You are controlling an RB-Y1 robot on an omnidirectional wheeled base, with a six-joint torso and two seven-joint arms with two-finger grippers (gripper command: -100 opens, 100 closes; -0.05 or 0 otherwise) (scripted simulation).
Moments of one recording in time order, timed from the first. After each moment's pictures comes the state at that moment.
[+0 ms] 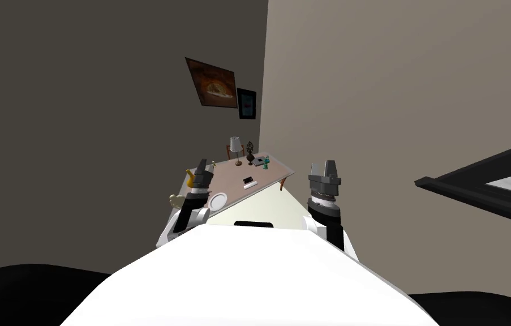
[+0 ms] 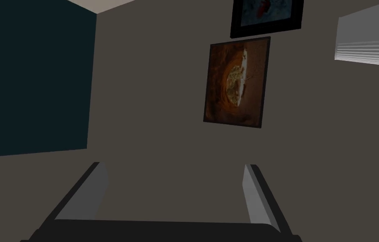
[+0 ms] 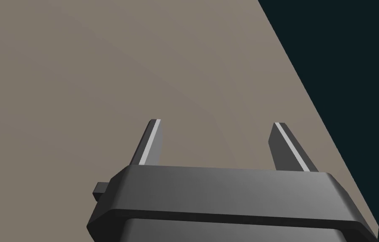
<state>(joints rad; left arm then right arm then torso) 0.45 0.15 0.05 -2.15 0.01 -0.42 -0.01 0.54 -0.01 -0.04 -2.34 0.08 -0.58 0.00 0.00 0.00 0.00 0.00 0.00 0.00</state>
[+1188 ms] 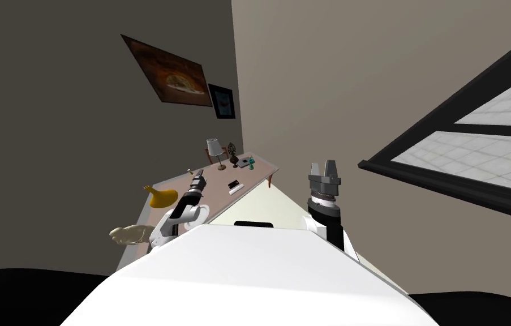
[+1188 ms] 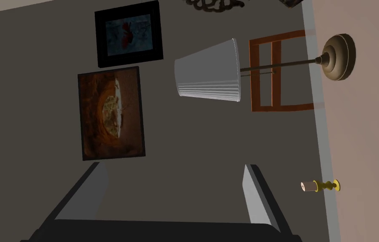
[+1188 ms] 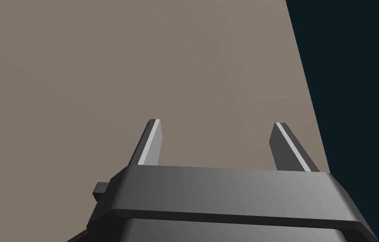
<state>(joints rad) 0.35 0.26 0.22 -1.86 0.11 -0.05 0.07 0.54 -0.01 -0.04 -2.34 0.08 -0.58 0.00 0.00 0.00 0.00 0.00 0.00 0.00</state>
